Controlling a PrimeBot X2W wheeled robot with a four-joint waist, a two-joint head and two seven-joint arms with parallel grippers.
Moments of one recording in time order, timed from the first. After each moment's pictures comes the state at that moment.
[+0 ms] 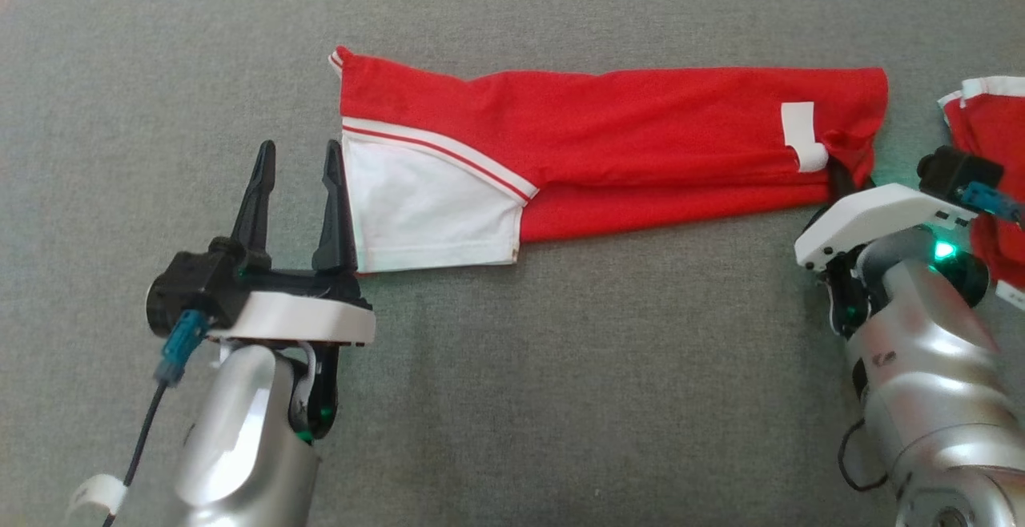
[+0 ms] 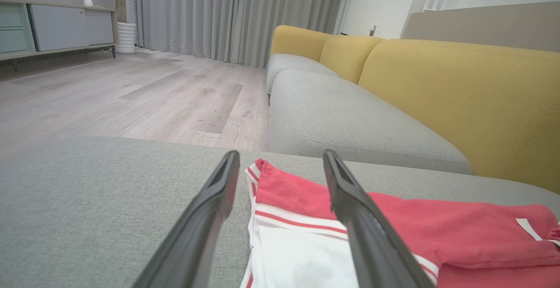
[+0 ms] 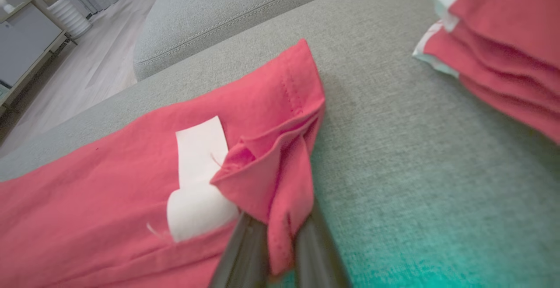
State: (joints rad) left arm -0.37 0.04 -0.17 0.36 -0.30 -0.06 -0.26; right arm -0.77 -0.07 -0.22 1.20 0.18 0.13 -0.17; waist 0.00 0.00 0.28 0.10
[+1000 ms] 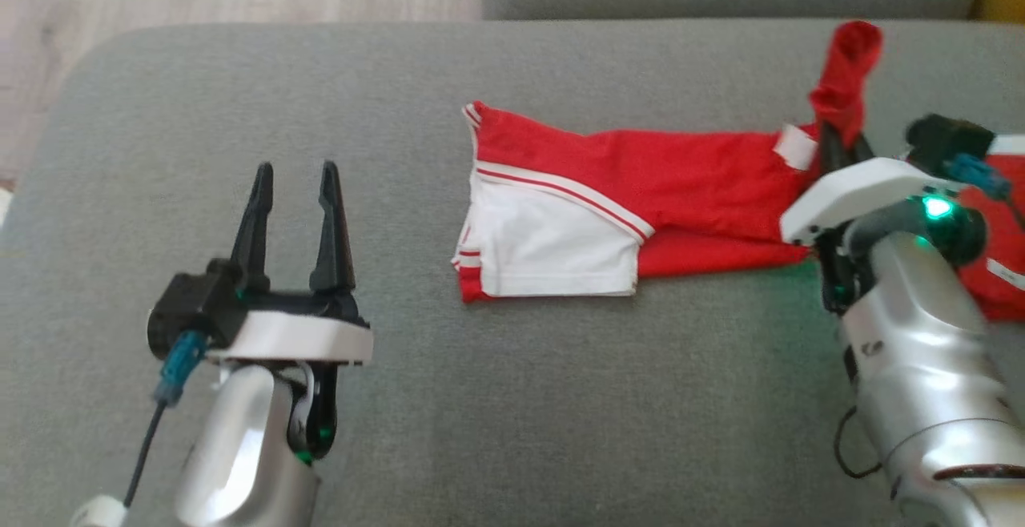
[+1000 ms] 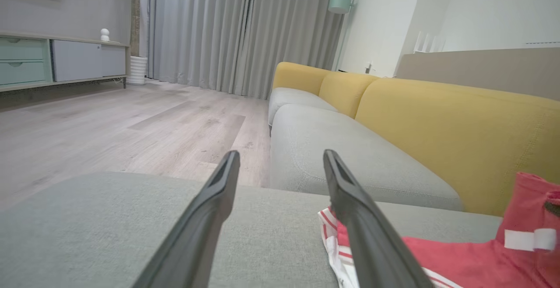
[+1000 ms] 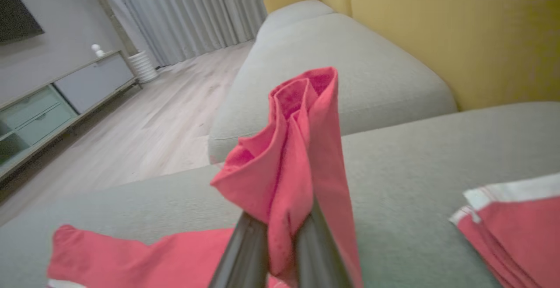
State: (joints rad) left arm -0.34 0.04 -0.16 0.35 -0.31 -0.06 -0.26; right arm -0.77 -0.08 -0.11 1.09 0.18 0.13 -0.23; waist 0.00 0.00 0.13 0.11
